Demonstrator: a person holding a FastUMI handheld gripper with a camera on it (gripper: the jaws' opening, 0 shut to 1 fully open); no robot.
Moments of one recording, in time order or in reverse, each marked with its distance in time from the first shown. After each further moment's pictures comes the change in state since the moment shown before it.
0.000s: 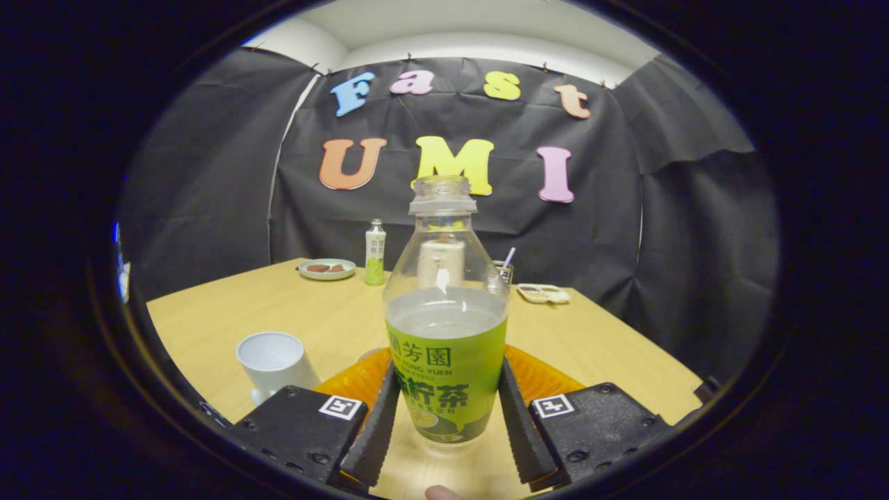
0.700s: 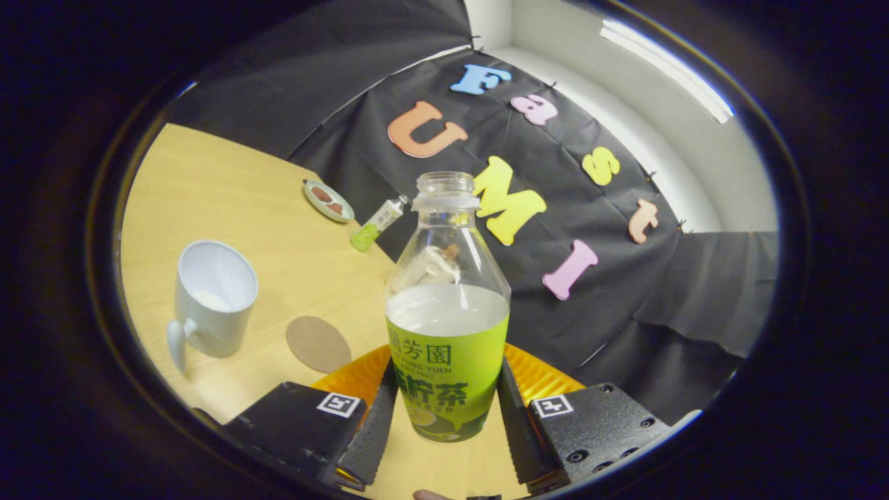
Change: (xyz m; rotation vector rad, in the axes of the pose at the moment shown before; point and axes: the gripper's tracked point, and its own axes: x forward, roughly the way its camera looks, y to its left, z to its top) arm 0.018 -0.009 0.038 -0.660 -0.048 -0.165
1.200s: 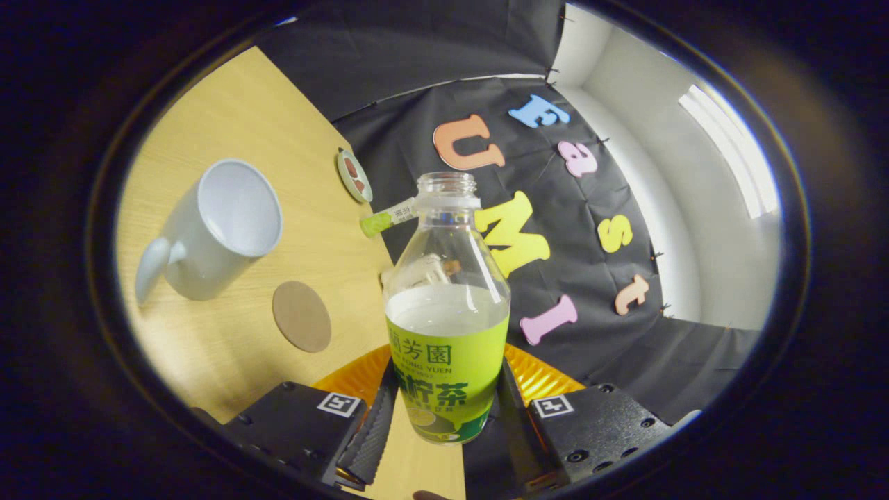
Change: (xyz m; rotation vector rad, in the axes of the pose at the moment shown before) arm -0.003 0.006 0.010 -0.337 -0.096 -0.119
